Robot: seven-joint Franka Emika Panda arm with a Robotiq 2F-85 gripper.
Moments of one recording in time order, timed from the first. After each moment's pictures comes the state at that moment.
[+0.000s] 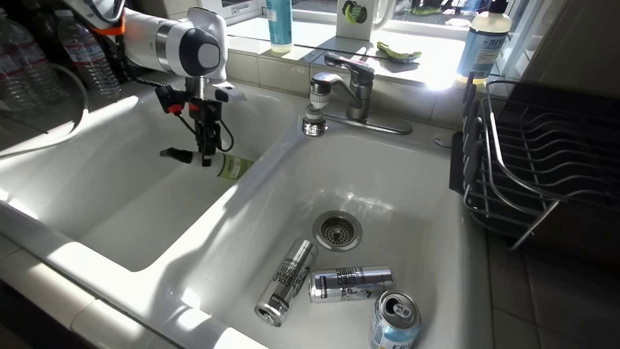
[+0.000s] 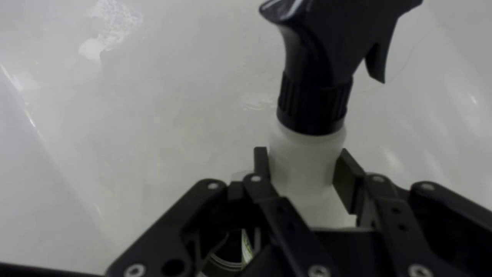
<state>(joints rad) 0.26 0.66 0.02 -1.70 0.12 2.07 0.80</state>
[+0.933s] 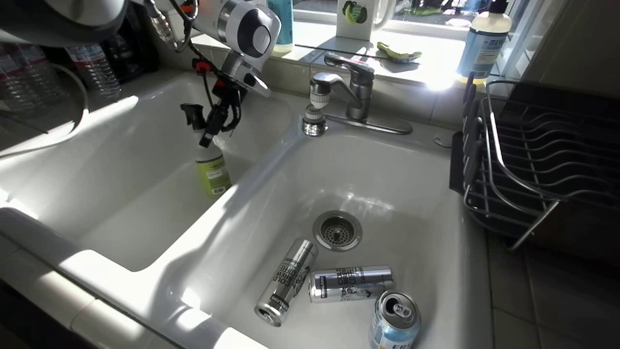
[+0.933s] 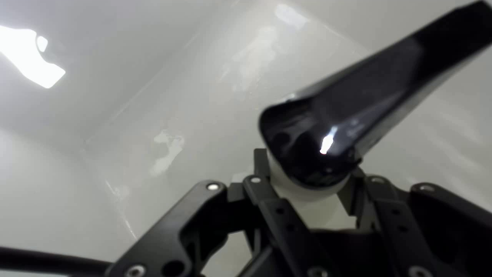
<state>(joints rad) 0.14 0.93 0.03 -1.14 0.31 1.41 0.95</state>
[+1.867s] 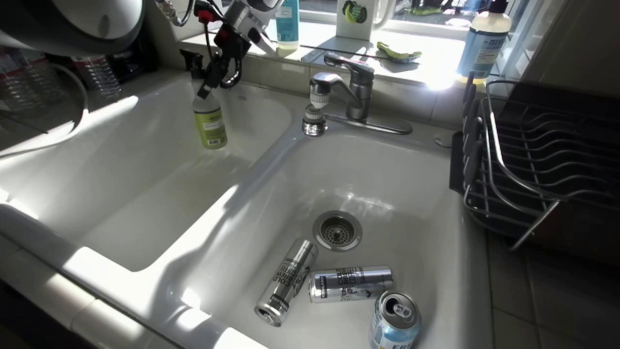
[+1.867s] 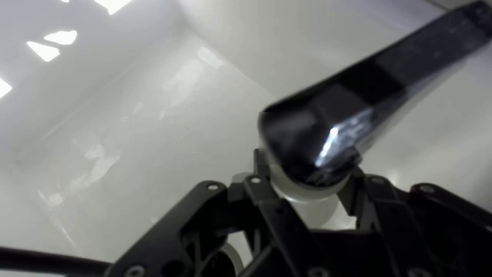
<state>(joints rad) 0.08 0.93 0.08 -0.91 0.45 1.36 0.97</state>
